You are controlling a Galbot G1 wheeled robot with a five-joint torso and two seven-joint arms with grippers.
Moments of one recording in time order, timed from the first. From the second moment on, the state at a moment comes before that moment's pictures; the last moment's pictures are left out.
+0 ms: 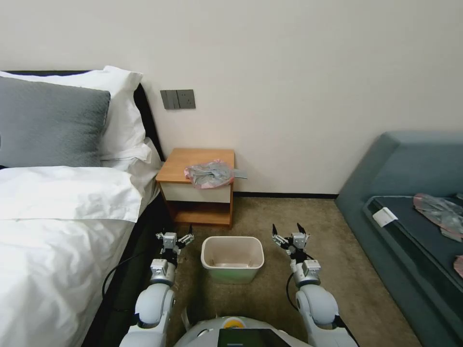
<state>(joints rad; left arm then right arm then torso) 1.55 -1.50 -0.55 -2.00 0.00 0.00 0.00 -1.55 1.50 0.55 2.00 0.00 0.00 0.00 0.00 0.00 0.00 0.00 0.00</state>
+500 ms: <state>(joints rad) 1.55 -1.50 -0.55 -2.01 0.00 0.00 0.00 -1.56 1.50 0.56 2.02 0.00 -0.01 0.00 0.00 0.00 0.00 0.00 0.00</state>
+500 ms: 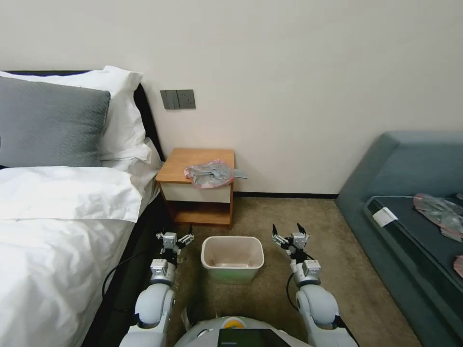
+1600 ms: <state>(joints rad) 1.76 -1.42 -0.57 -2.51 -0.12 0.22 -0.08 -1.74 1.56 0.75 2.51 0.16 -0.33 0.04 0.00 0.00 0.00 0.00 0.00</state>
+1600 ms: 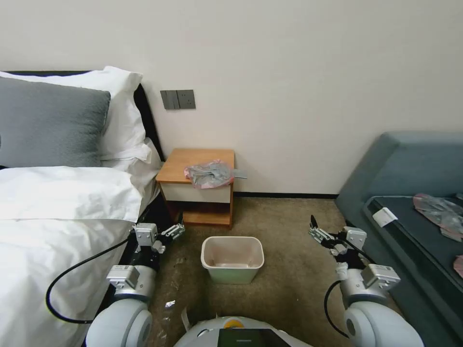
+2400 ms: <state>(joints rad) 1.83 -1.43 -0.59 -2.50 -0.24 0.15 -0.09 -1.31 1.27 0.66 2.22 1.20 -0.42 0.32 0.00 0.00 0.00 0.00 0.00</state>
